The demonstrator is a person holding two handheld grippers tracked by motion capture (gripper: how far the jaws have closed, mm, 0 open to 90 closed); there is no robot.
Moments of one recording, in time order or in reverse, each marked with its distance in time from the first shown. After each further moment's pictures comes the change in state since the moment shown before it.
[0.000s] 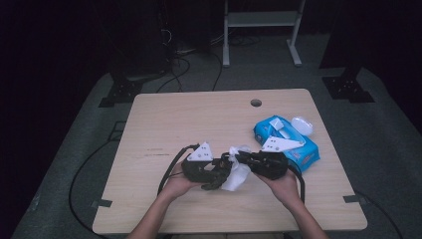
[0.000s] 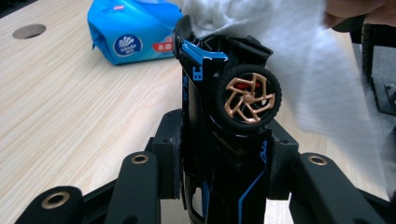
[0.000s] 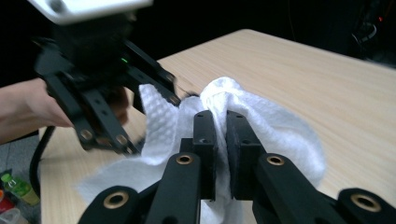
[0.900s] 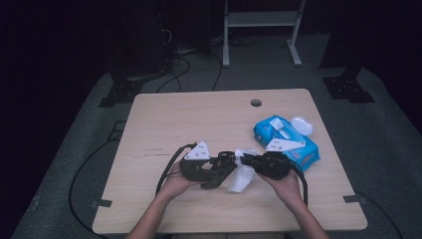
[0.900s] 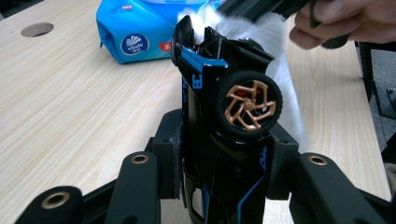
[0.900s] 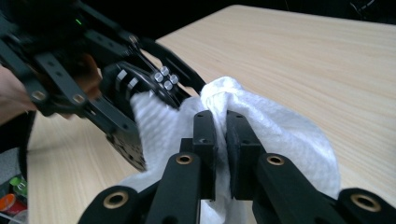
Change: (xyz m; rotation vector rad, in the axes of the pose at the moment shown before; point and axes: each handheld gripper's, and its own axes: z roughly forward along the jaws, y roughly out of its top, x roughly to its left) left arm 0.003 -0.002 -0.004 -0.015 0.005 -0.021; right arm -0.019 -0.020 0.003 0.026 0.005 0.089
